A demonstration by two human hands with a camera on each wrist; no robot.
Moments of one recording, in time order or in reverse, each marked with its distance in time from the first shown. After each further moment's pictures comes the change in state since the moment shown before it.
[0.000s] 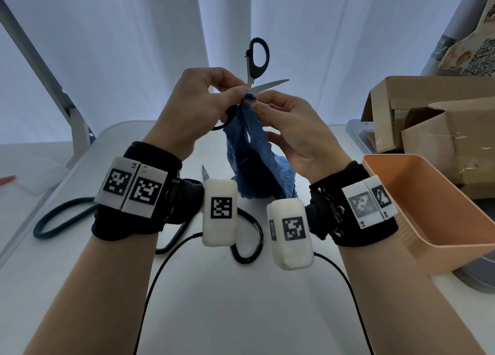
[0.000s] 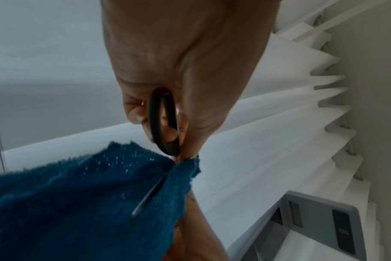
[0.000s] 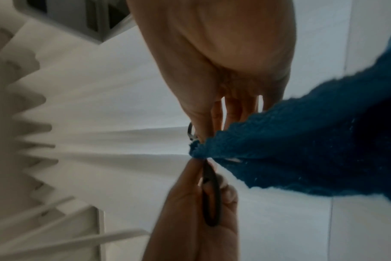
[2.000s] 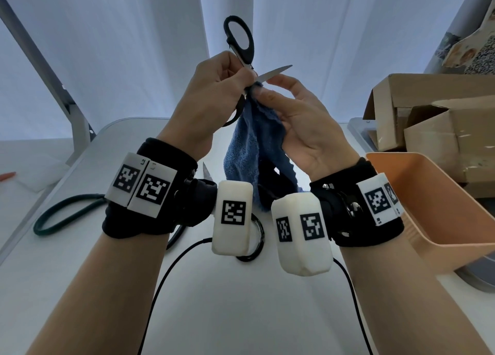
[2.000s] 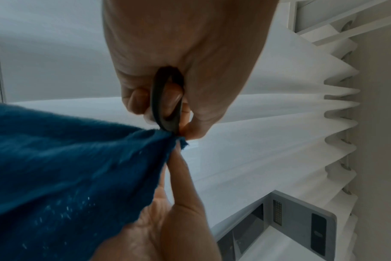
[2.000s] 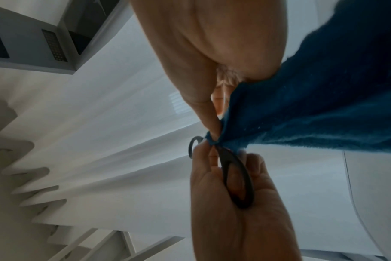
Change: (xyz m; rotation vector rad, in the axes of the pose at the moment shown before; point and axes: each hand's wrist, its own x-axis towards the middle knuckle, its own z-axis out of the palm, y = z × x) left_hand -0.002 0.015 0.016 -0.166 0.046 -0.054; right_hand -0.007 -0.012 0.008 0.490 0.074 0.067
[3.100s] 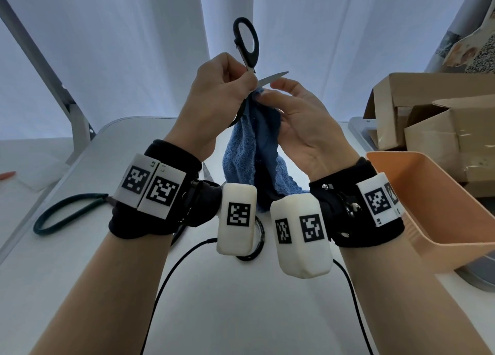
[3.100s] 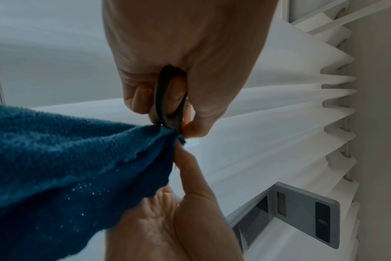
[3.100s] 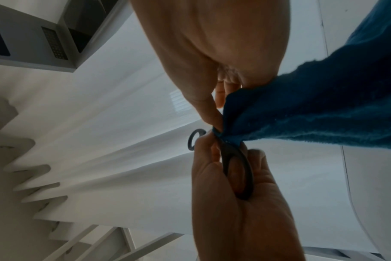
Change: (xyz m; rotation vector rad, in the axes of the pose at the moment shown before) left_hand -0.003 -0.001 0.005 -0.021 0.029 -0.022; right_hand 0.004 0.002 0.002 0.000 0.032 -0.001
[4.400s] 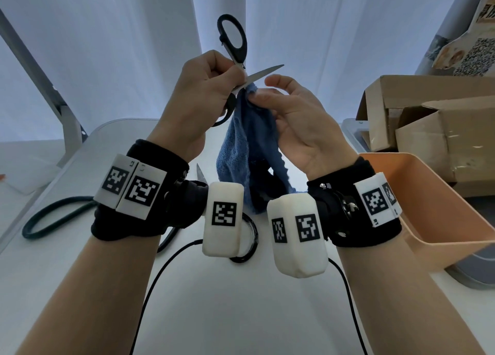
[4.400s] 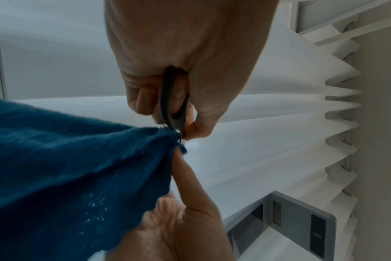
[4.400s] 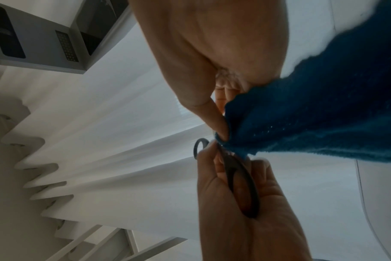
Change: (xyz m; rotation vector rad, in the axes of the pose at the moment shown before) left_hand 0.002 0.002 -0.005 -0.062 0.001 0.021; right_hand -0.003 -0.009 -0.003 -0.046 -0.044 0.004
